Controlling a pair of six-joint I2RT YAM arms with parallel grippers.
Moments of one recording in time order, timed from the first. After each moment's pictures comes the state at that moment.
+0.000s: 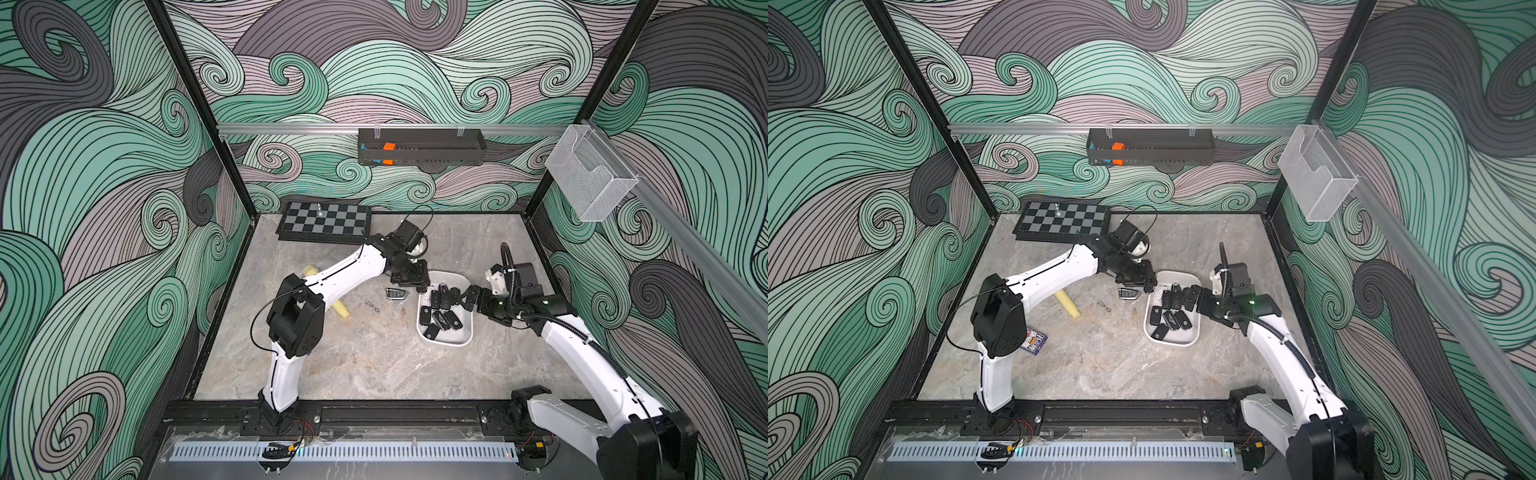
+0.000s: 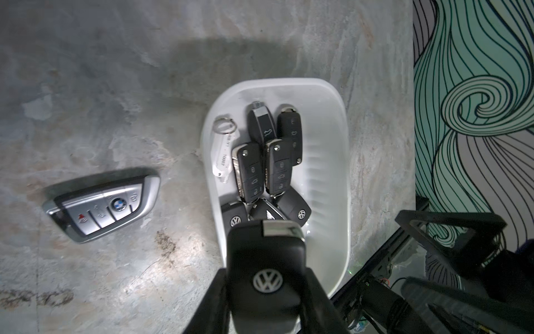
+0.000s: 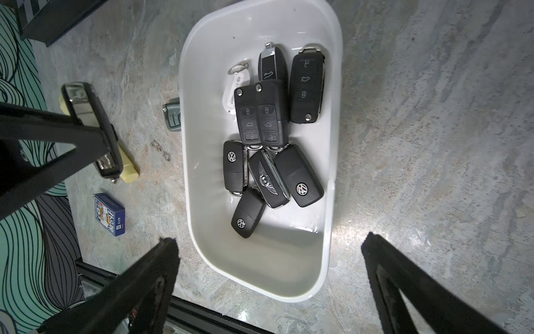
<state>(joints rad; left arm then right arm) -0.76 2.02 1.79 -0.84 0.33 -0.54 0.17 1.03 0.80 -0.79 -0.25 0.53</state>
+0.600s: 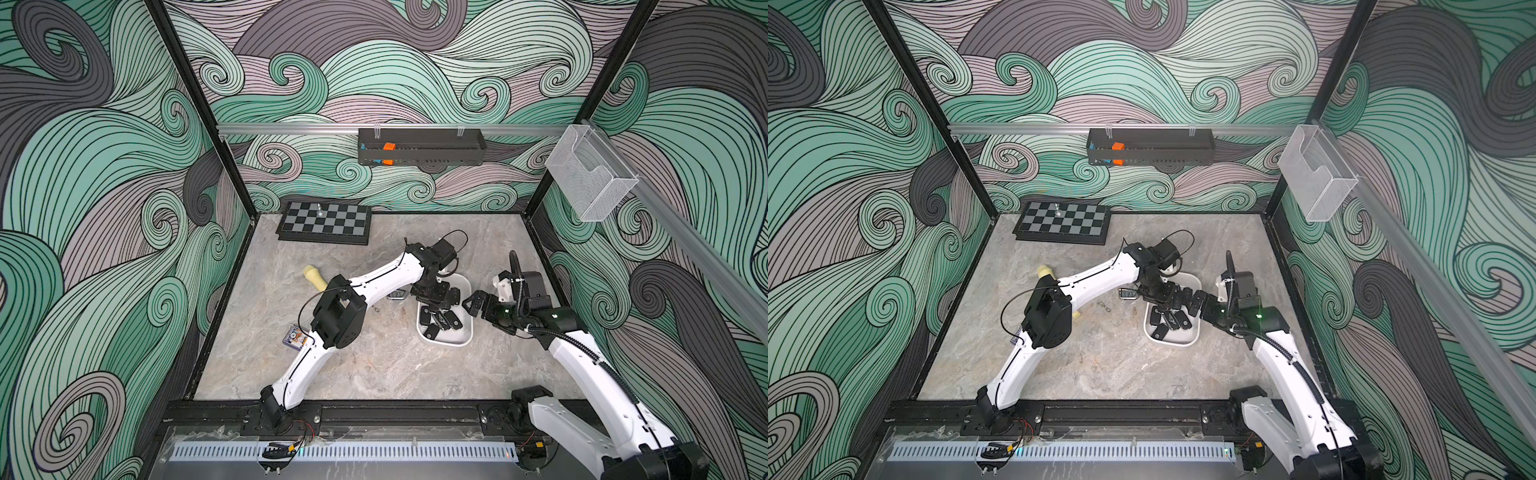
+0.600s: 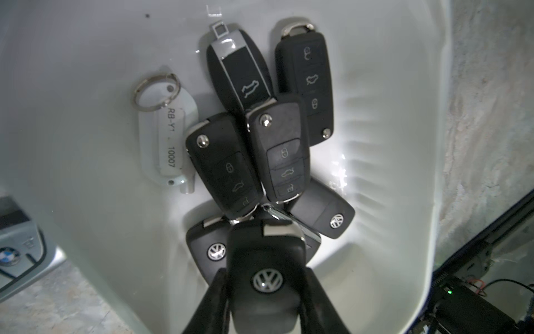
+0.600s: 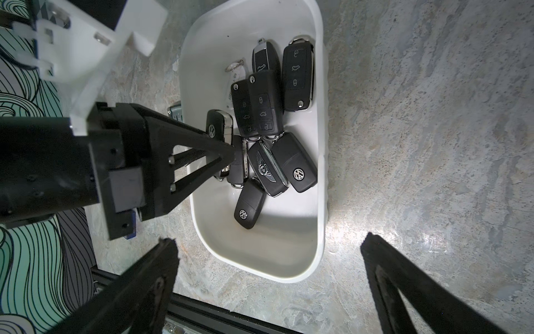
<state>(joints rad) -0.87 2.36 2.15 -1.11 0.21 -0.44 0.17 0.93 0.75 -0.81 -0.25 0.58</state>
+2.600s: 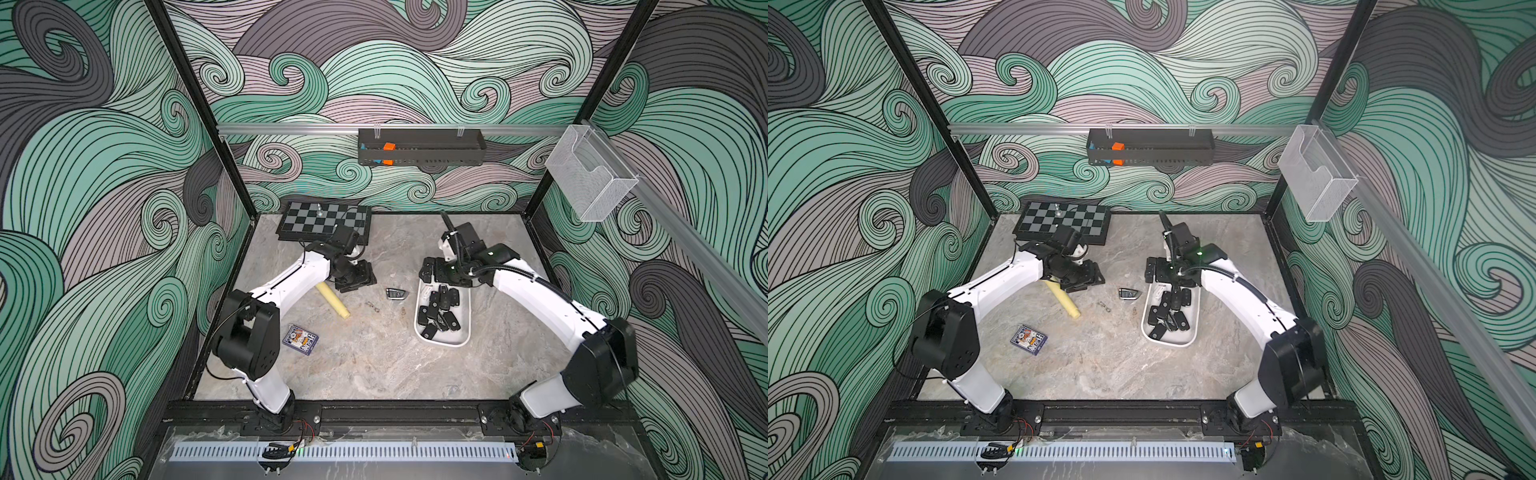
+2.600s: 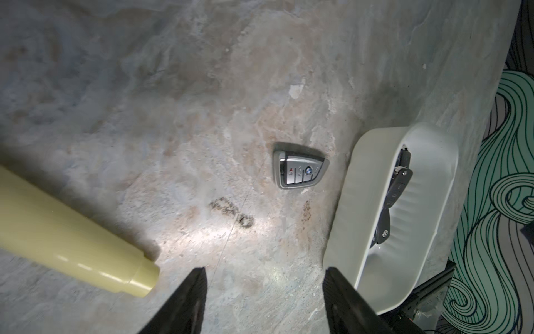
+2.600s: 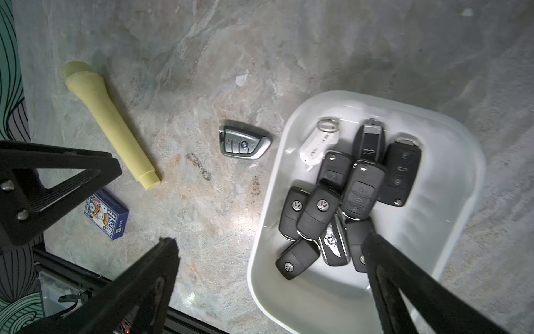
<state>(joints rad) -0.39 1.65 1.27 -0.77 0.30 -0.55 0.51 1.57 1.35 -0.85 -0.09 0.52</state>
